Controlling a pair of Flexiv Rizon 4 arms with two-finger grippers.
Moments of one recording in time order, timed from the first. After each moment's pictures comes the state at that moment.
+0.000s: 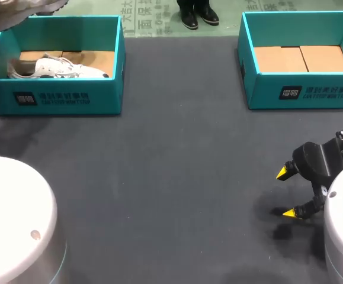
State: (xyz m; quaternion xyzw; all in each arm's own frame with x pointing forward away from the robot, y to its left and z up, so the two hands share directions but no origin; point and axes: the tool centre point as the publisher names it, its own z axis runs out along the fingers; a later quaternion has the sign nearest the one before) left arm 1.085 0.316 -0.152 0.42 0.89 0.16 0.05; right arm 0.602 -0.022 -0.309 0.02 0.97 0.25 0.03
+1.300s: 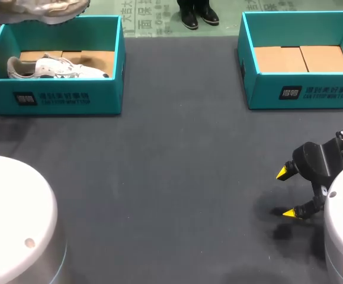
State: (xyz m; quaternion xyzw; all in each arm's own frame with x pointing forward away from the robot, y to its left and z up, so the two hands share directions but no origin) left arm 1.152 0.322 -0.160 0.63 0.76 0.17 0.03; right arm 0.602 -0.022 -0.309 0.02 0.97 0.25 0.03
